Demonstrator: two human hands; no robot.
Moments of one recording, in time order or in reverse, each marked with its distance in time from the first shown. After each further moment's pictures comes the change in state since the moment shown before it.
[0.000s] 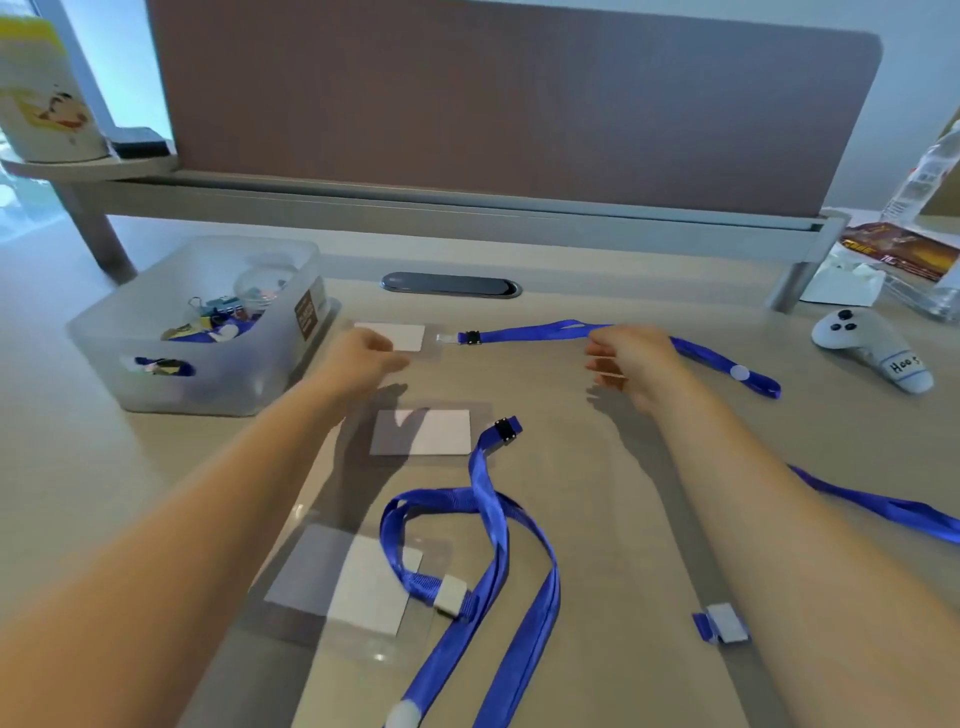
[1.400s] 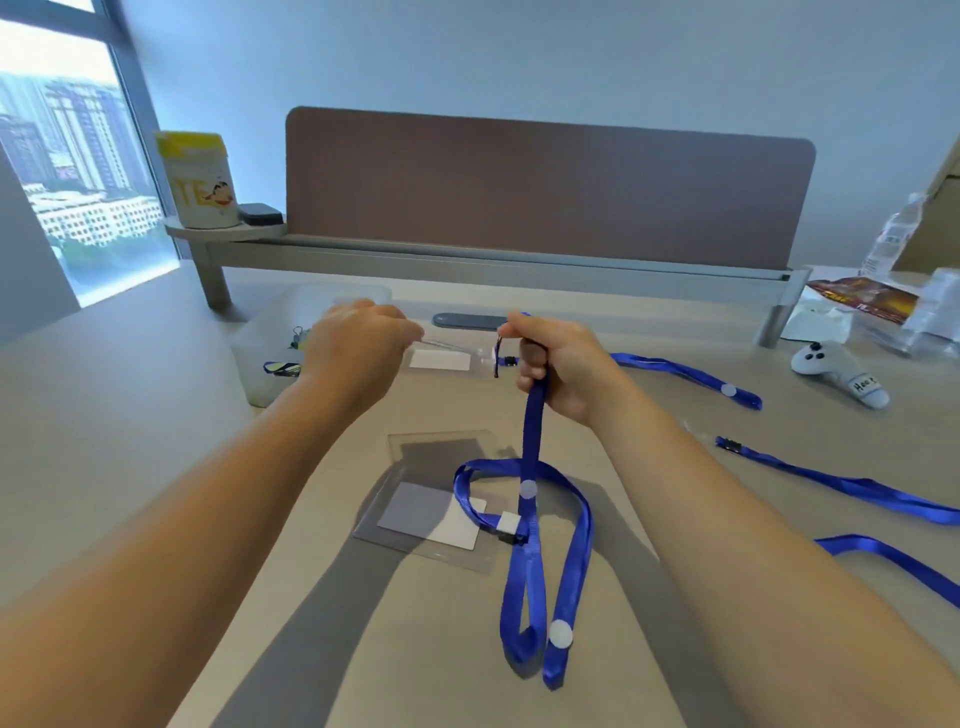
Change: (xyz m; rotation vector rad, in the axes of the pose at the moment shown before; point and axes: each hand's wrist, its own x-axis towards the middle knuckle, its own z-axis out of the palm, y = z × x) left_hand -0.105 0.010 -0.089 0.861 0.416 0.797; right_hand -0.156 -0.049 0.063 0.275 -0.450 -0.192
